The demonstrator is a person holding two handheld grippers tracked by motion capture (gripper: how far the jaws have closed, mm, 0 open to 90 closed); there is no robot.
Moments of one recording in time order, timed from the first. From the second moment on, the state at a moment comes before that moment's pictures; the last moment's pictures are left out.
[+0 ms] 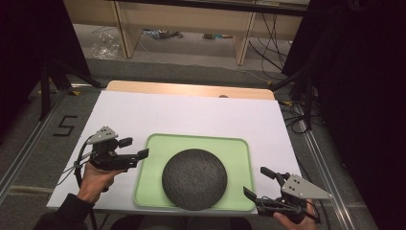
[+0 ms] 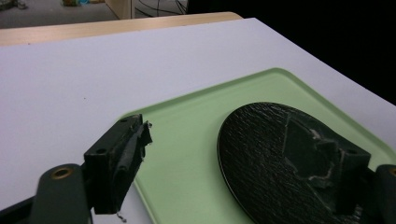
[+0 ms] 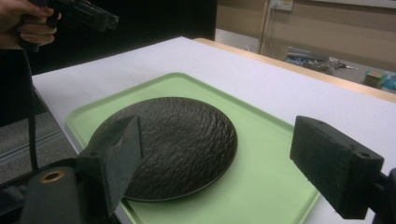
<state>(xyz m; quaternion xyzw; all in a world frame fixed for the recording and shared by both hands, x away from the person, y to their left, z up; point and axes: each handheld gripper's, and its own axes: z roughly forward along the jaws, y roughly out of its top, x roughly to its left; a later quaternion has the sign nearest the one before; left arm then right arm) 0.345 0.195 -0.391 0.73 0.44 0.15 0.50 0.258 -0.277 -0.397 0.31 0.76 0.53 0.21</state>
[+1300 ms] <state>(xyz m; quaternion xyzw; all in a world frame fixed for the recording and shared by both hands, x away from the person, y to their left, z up) 0.288 0.205 -0.397 0.72 0.40 0.19 0.53 0.256 -0.278 -0.395 0.31 0.75 0.54 0.22</state>
